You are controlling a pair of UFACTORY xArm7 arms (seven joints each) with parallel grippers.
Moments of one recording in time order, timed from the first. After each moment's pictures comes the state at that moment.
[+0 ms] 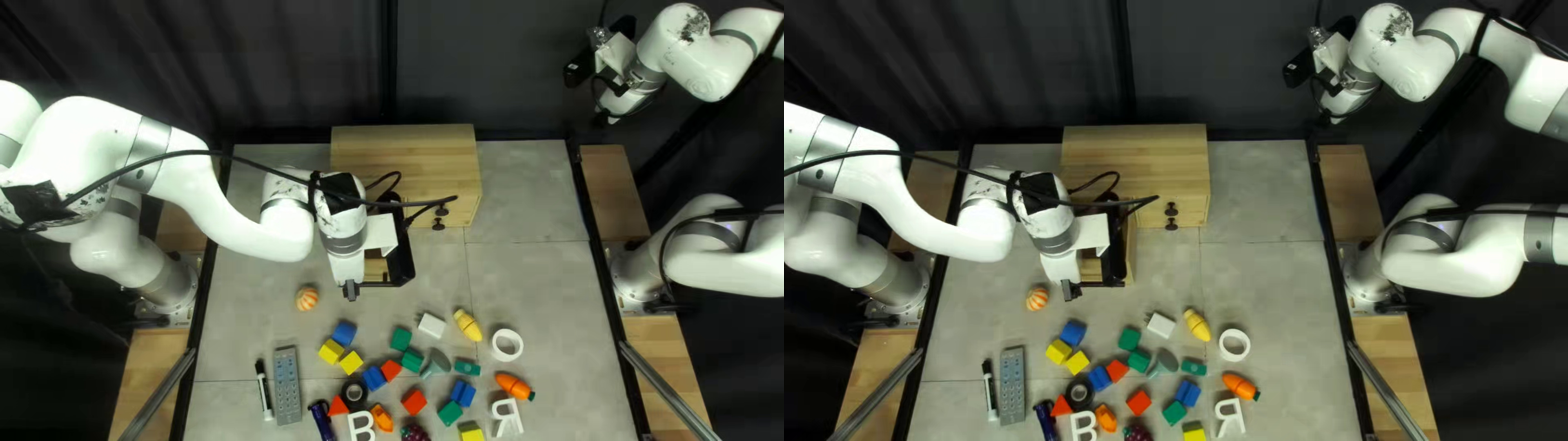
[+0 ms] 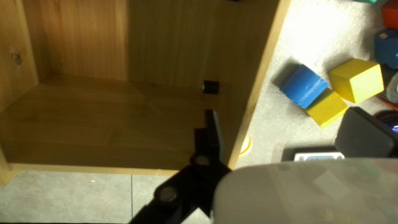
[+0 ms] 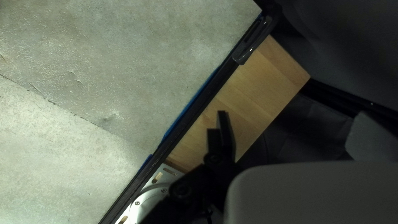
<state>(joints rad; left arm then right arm) 0.13 -0.06 -0.18 0.85 -0.11 0.93 -0.11 -0.62 -0.82 -0.36 0.53 -0.51 1.25 0.17</state>
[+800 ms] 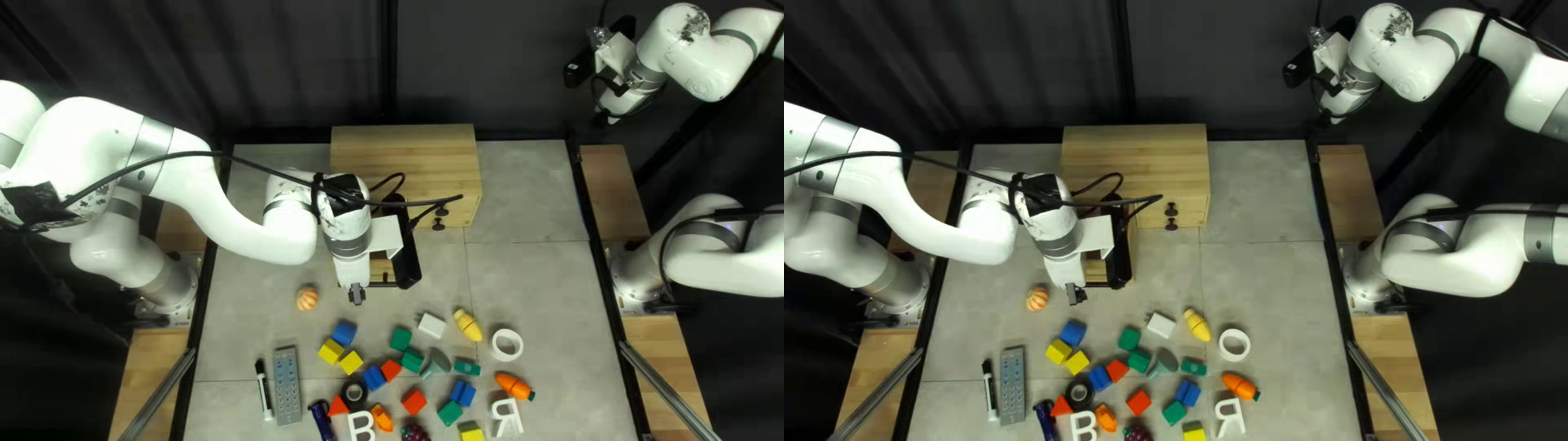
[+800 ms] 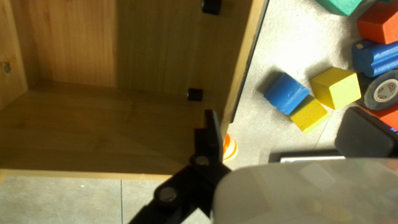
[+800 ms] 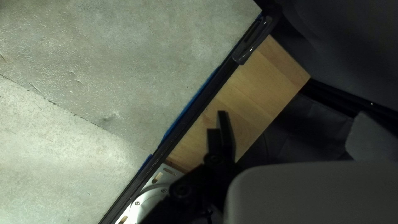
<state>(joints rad) 0.12 -0.04 -0.19 0.87 -0.13 0.90 -0.13 -0.62 -0.82 -0.36 0.53 -0.51 1.25 0.17</state>
